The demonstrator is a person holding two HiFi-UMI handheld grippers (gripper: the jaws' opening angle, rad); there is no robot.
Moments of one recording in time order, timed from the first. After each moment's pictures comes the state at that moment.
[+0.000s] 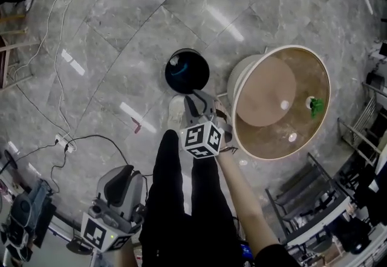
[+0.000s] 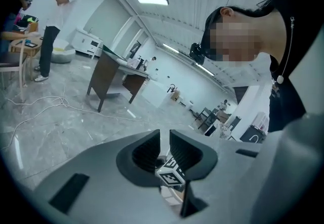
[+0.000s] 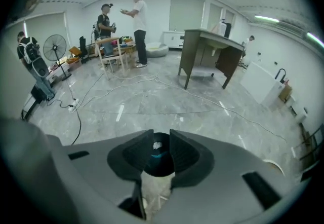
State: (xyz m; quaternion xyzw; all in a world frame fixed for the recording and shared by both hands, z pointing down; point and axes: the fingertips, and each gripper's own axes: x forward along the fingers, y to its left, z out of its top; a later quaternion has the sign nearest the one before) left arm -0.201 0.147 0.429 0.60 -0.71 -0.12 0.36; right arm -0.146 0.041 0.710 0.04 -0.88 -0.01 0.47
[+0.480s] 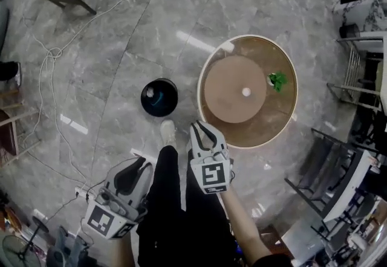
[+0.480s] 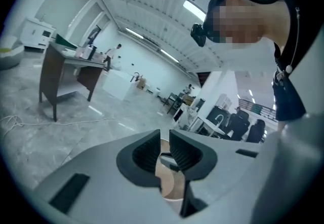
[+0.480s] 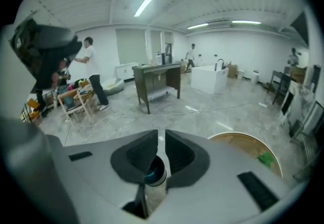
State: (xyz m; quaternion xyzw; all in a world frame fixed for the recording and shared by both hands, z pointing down) left arm -0.128 0.057 0.372 0.77 -0.56 -0.05 0.32; right arm -0.031 -0.016 0.526 0.30 -0.89 0.13 0.31
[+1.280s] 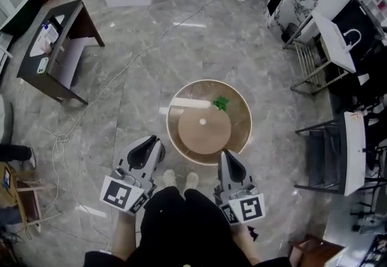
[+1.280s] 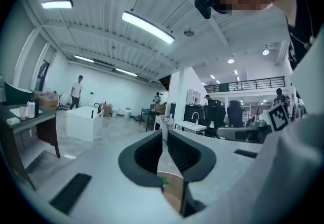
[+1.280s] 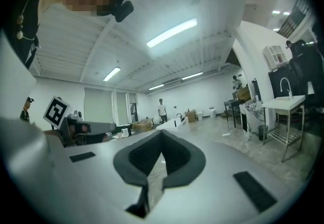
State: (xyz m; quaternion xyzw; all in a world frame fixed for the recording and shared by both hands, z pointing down) left arm 0.022 -0.006 0.164 0.88 -0.46 0.00 0.09; right arm 0.193 0.016 0.172 0.52 -0.85 0.08 -0.02
